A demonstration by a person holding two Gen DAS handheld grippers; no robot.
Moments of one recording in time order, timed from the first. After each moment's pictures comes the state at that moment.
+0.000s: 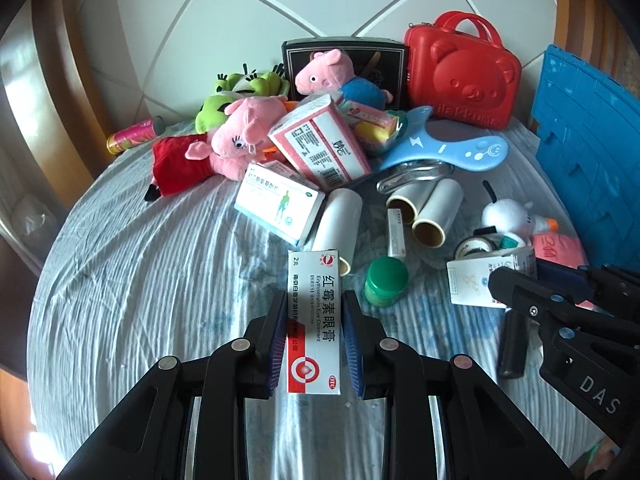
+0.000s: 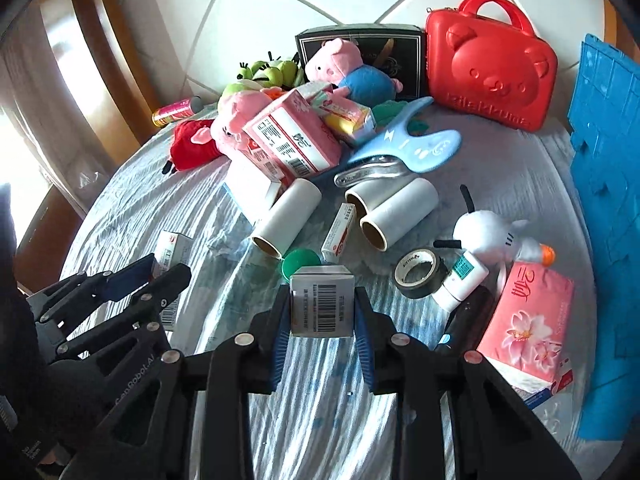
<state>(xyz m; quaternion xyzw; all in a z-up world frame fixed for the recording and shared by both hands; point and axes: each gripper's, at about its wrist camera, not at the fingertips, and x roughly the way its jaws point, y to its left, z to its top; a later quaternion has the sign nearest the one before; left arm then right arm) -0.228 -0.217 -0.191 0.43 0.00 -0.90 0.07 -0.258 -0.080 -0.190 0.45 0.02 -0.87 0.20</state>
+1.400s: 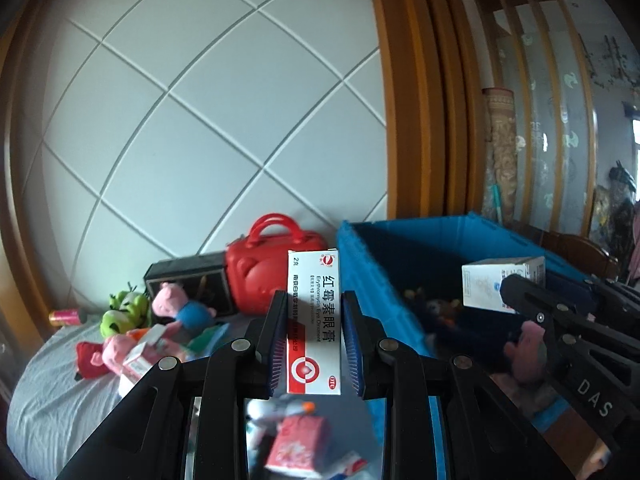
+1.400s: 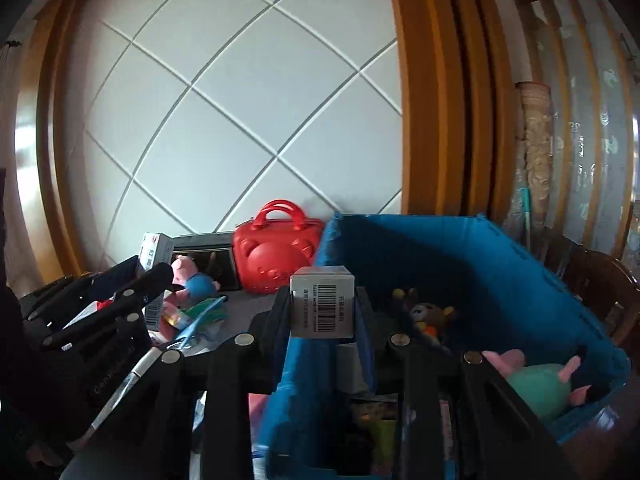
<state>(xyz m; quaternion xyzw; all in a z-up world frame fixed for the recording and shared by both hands) -0.173 0.119 0.041 0.17 -0.04 -0.98 -0.09 -0.132 0.268 0.044 0.18 -0.01 -0.98 0.01</state>
